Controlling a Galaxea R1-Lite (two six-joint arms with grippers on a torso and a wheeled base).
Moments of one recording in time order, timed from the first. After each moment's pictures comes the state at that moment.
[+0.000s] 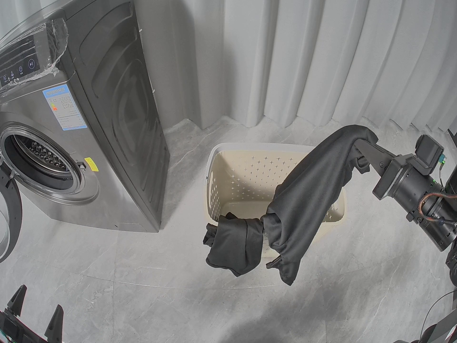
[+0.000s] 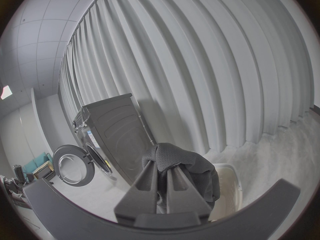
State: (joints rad) left arm 0.00 0.02 -0.02 0.00 -0.02 0.00; right arm 0.57 1.41 -0.47 -1.15 -0.09 0.17
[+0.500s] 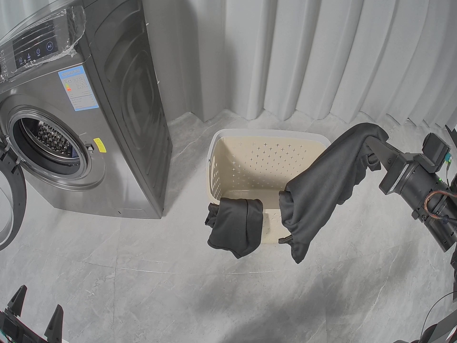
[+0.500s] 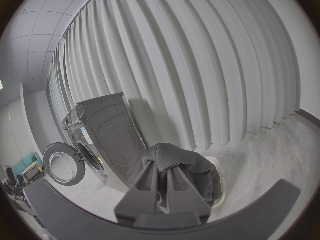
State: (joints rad) left arm 0.00 0.02 -0.02 0.01 -0.02 -0.01; right arm 0.57 1.37 -0.47 -1.11 -0.20 0.16
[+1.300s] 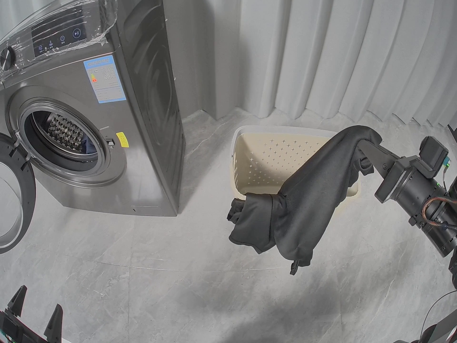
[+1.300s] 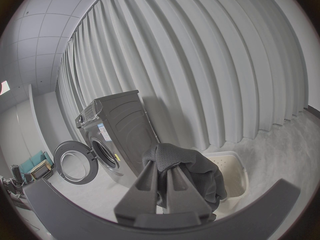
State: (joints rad) left arm 0.00 0.02 -0.02 0.01 -0.02 -0.02; right arm 0.62 1.38 -0.46 -1.14 -0.16 0.16
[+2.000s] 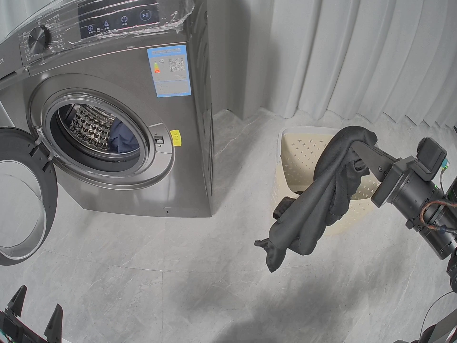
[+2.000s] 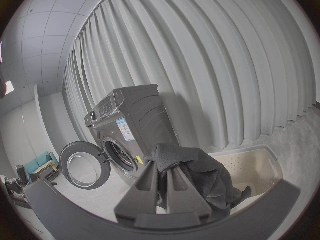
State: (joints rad) left arm 0.00 0.02 -0.02 0.01 -0.02 -0.02; right arm 0.65 1.40 -0.46 -1.17 -0.13 0.16
